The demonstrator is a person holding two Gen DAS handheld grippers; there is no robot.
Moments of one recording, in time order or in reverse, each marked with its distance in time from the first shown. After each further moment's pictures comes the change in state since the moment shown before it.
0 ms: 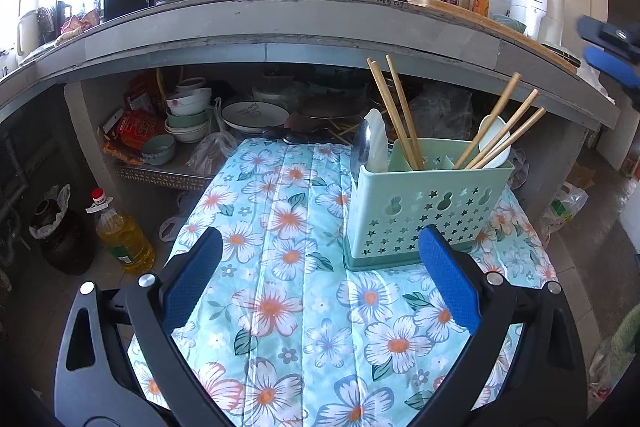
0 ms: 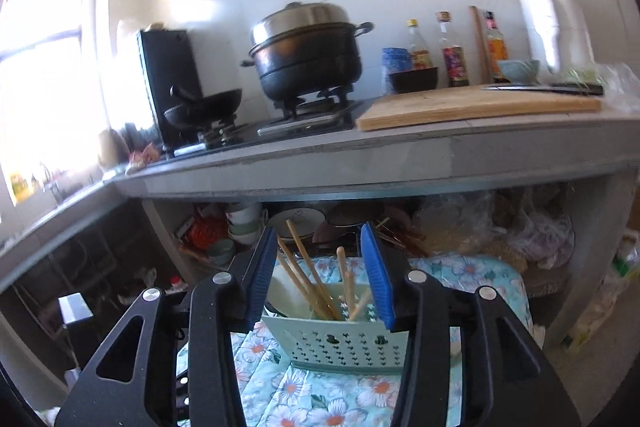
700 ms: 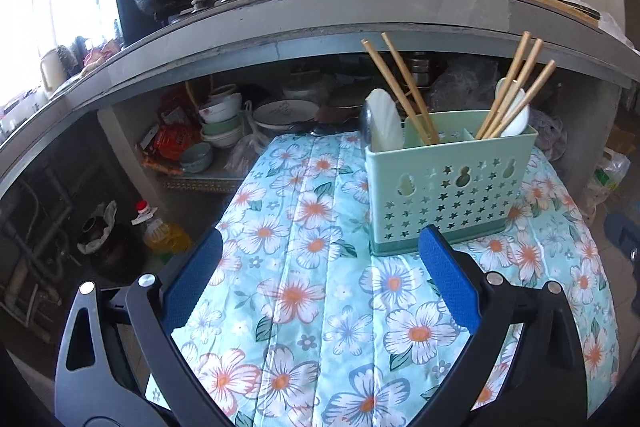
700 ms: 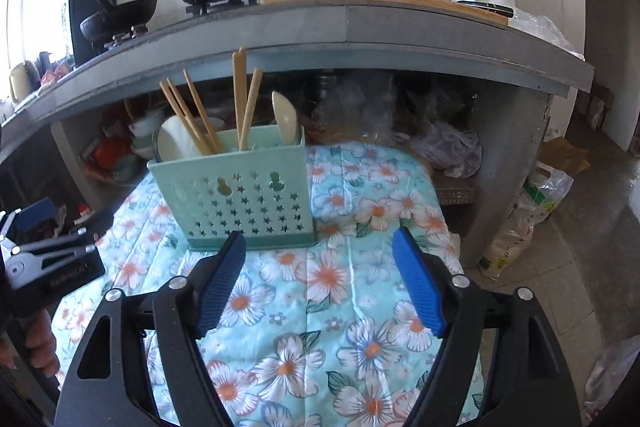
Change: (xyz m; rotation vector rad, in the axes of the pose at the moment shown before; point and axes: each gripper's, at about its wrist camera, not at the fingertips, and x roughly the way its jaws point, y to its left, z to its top) left arm 0.000 -0.036 -0.007 0.096 0.033 0.205; right arm 0.006 -0.013 -0.114 -0.083 0.236 -0.403
